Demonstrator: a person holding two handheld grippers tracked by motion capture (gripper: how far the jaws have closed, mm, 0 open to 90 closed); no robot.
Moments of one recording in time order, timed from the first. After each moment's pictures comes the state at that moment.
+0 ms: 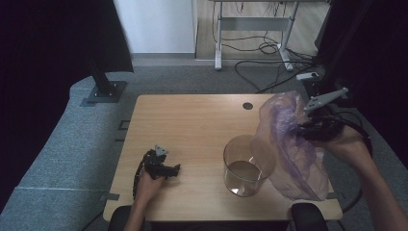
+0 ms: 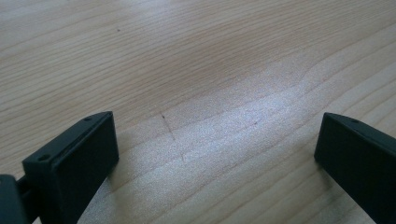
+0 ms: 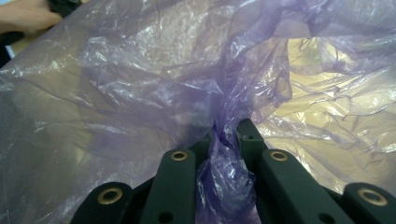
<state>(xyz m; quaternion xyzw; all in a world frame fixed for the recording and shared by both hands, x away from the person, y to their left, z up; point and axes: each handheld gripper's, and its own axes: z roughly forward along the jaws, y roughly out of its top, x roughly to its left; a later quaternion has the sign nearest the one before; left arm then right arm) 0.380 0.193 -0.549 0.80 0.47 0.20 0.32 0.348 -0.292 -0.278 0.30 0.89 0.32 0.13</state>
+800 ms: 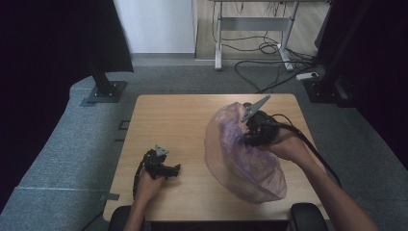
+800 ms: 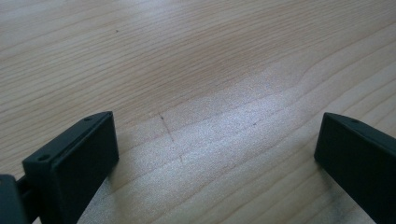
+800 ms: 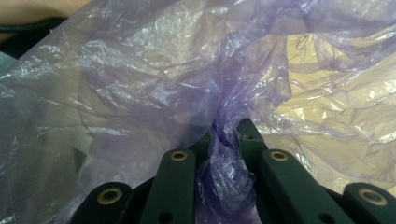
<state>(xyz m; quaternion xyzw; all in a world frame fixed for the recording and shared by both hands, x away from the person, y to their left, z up) 0.380 0.193 -0.549 0.80 0.47 0.20 0.32 0.374 -0.161 -0.318 0.21 0.94 0.28 0.07</state>
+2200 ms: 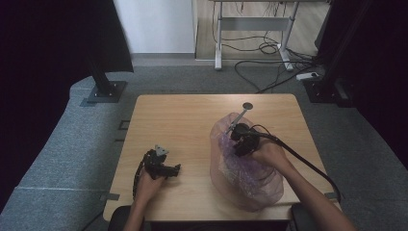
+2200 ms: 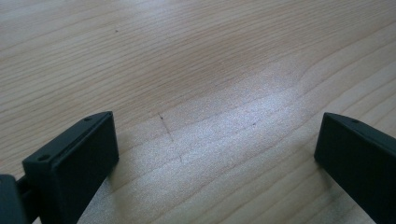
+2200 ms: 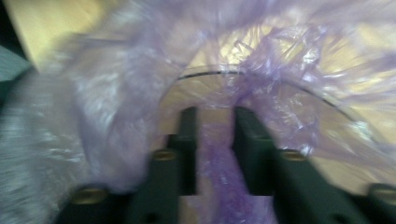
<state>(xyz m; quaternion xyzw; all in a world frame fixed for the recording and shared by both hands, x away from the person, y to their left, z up) 0.380 0.193 -0.549 0.80 0.47 0.20 0.32 0.397 -0.129 -0.390 0.24 0.95 0.20 0.03</state>
